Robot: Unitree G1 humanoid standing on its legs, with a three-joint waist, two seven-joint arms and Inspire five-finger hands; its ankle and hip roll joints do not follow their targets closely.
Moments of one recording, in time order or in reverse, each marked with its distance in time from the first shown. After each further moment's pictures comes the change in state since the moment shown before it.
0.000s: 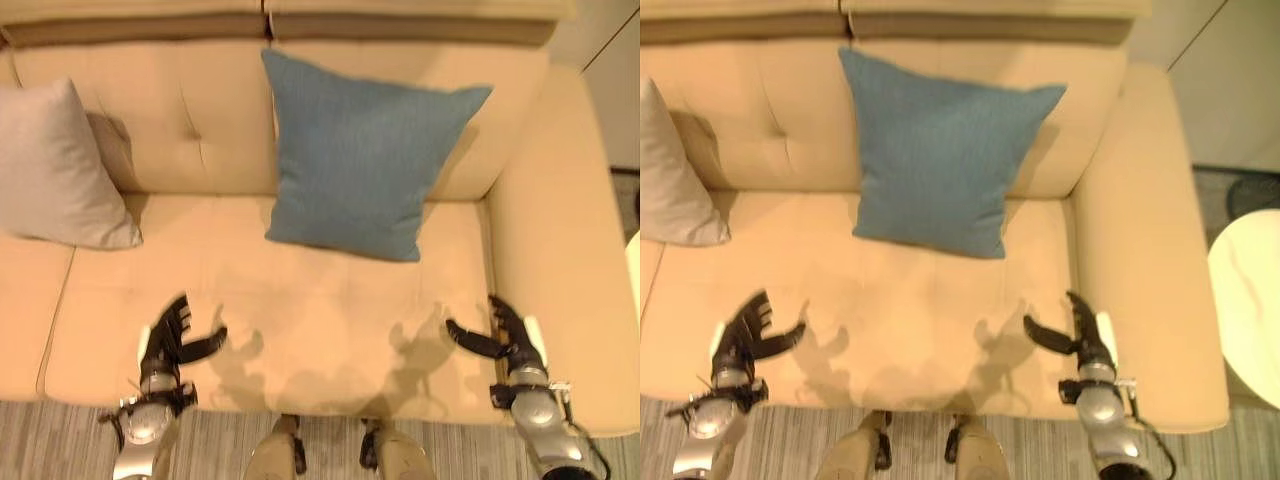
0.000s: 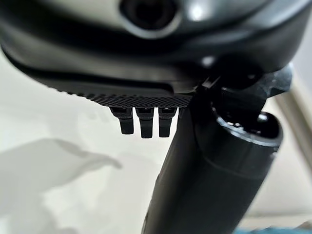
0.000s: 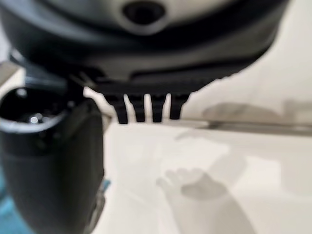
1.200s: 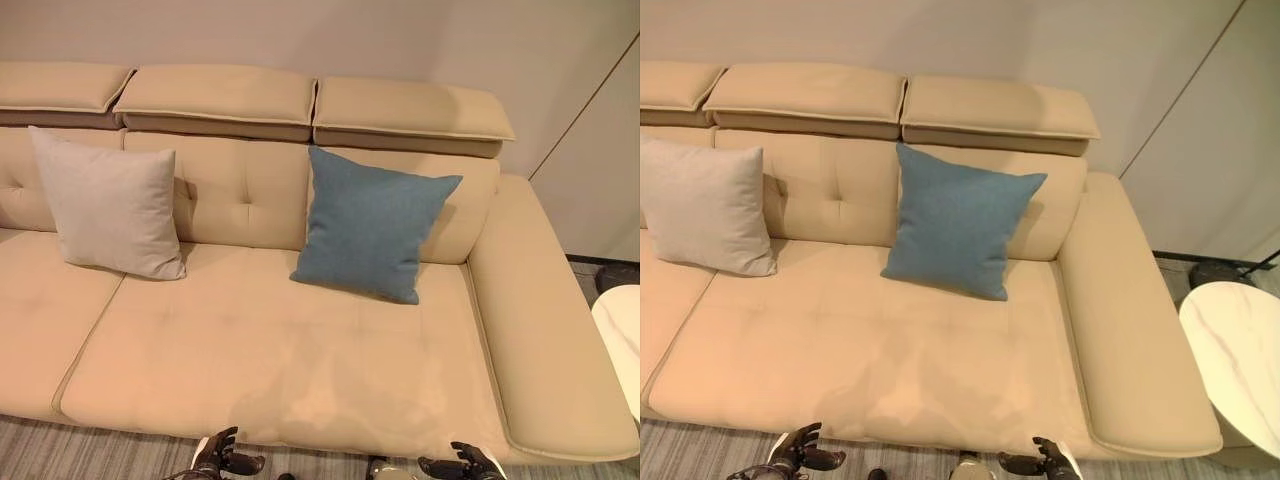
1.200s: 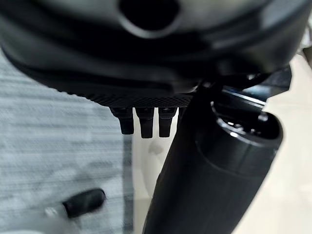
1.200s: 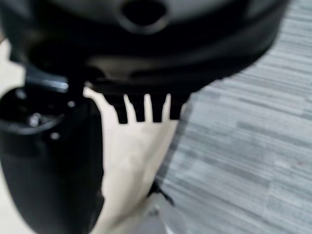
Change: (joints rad) left arm -0.162 -0.124 -0.105 0.613 0.208 0.071 -0.017; right arm -0.081 0.154 0.139 0.597 -0.078 0.051 0.058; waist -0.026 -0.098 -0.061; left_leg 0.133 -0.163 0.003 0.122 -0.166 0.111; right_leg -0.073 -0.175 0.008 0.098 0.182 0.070
